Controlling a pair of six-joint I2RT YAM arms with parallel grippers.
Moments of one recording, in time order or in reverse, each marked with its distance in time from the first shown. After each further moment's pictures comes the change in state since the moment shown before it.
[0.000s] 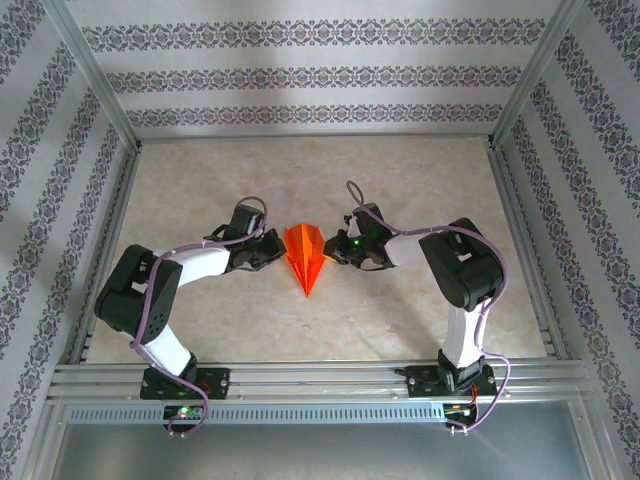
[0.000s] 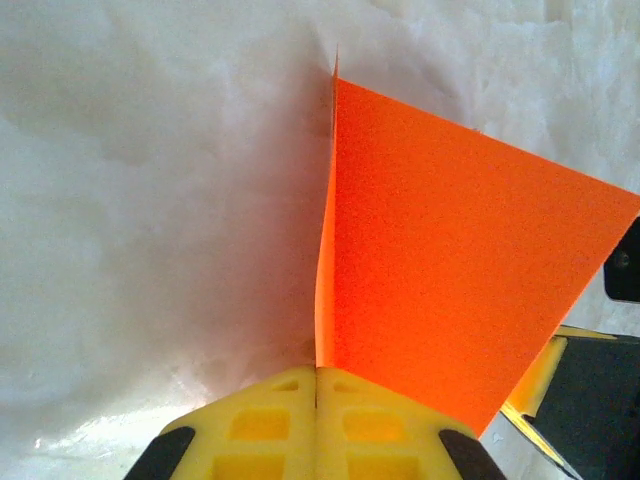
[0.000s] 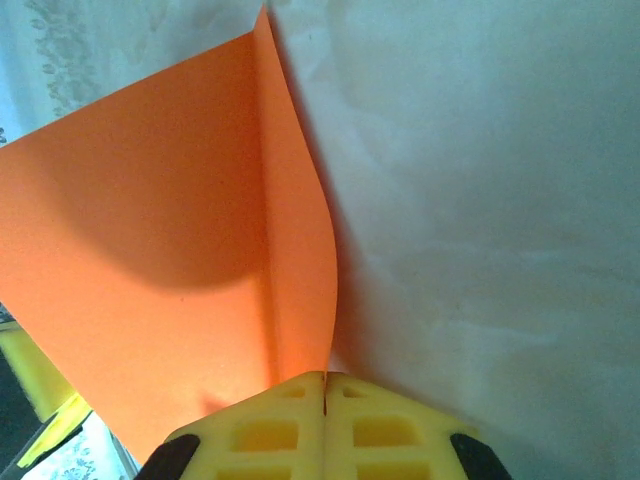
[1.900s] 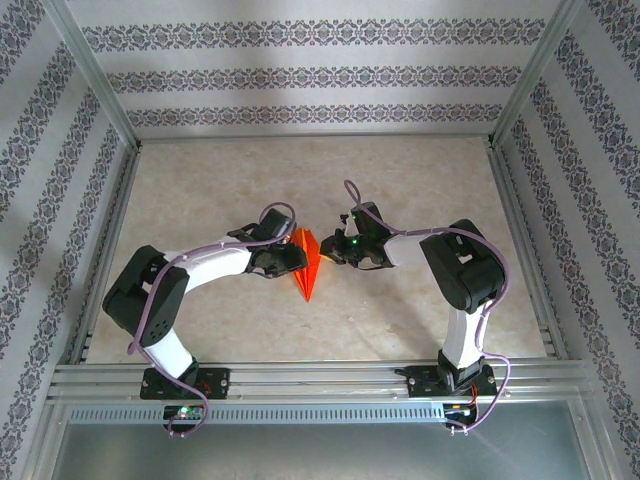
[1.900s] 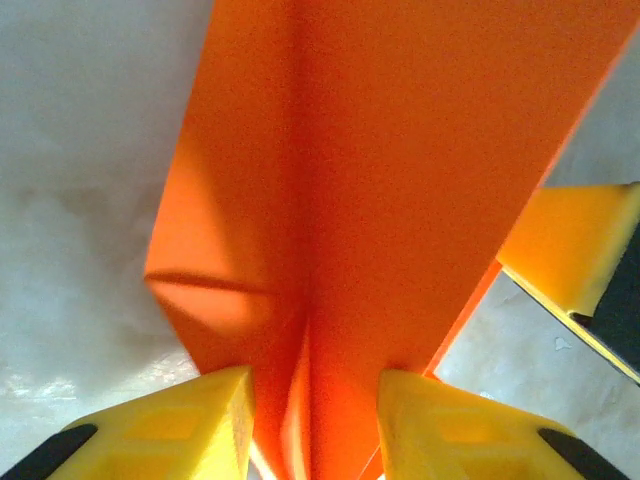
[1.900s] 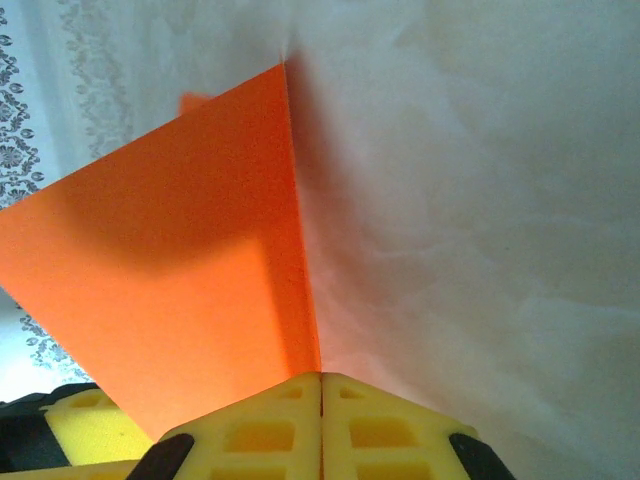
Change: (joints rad) left arm -0.196 0.023 0.161 -0.315 -0.114 0.050; right arm 0.016 -0.016 0.008 -0.002 -0.033 -0.004
